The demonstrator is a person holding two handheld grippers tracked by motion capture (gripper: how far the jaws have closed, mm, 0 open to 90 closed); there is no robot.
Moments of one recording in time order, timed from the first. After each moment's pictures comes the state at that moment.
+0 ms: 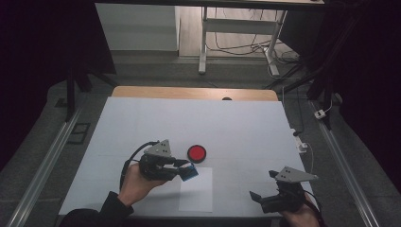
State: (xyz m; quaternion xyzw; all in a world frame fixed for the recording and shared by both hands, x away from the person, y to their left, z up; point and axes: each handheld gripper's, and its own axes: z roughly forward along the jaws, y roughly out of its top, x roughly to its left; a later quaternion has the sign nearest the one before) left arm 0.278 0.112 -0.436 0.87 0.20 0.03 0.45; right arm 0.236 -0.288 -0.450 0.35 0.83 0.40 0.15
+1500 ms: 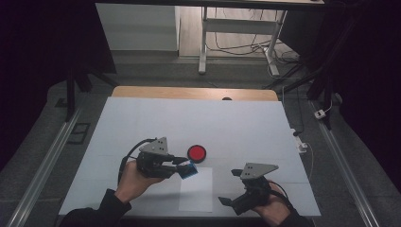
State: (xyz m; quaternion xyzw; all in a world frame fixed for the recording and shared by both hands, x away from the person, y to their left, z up) left arm 0.281 0.118 -0.429 0.86 0.18 0.02 0.47; right arm 0.252 -0.209 -0.457 0.22 0.87 0.44 0.05
